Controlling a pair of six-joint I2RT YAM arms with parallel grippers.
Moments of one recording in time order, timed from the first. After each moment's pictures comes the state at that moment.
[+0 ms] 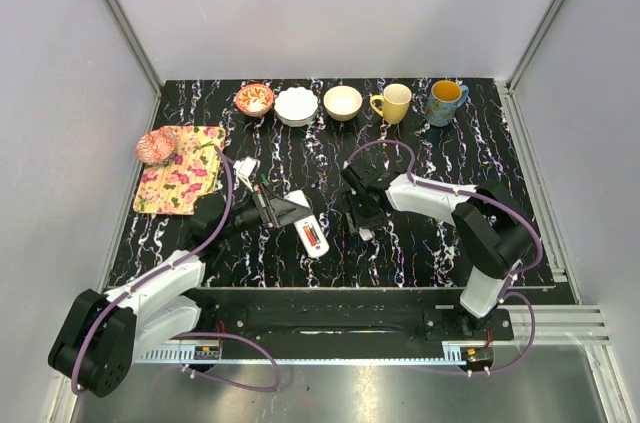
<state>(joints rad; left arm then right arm) -0.45 0.97 0.27 0.75 0.70 -1.20 0.73 1.76 1.07 -0.55 0.01 0.46</state>
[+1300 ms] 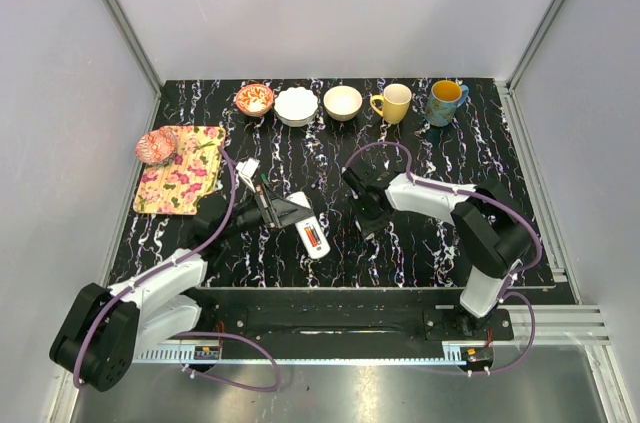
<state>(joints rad) -0.46 1.00 0.27 0.77 0.70 -1.22 0.73 1.76 1.08 -0.63 0.04 0.32</state>
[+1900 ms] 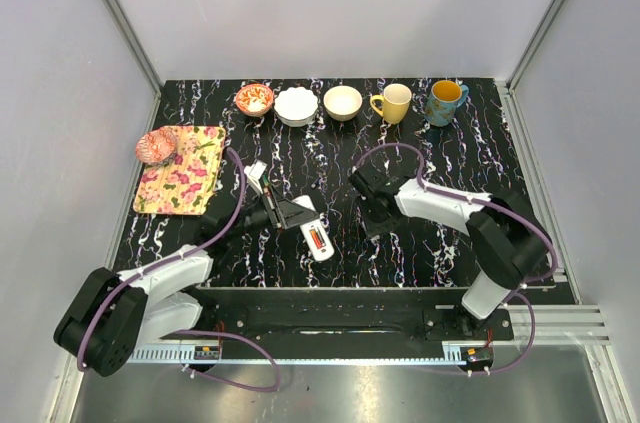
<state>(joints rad) -0.49 1.09 0.27 0.77 0.66 -1.23 0.73 1.64 1.01 -0.64 0.09 0.41</state>
